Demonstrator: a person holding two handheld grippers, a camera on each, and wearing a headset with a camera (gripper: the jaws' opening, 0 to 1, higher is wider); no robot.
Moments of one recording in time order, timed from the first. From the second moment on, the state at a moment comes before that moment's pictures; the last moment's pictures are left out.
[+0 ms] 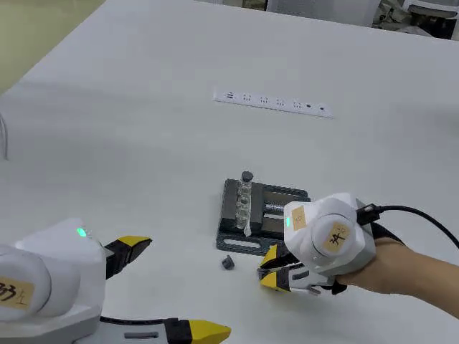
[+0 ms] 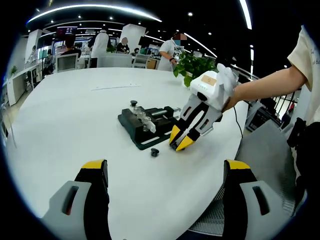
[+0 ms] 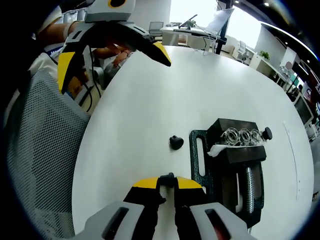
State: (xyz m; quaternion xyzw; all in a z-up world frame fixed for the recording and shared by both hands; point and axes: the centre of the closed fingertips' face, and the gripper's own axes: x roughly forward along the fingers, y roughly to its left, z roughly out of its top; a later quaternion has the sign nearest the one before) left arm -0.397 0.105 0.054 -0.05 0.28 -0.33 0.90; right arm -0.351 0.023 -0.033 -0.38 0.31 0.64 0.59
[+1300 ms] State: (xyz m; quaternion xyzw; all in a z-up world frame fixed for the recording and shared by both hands) left arm -0.344 0.045 0.152 -0.31 0.23 -0.45 0.81; right arm -0.357 0.047 0.150 -0.43 0.04 0.62 0.65
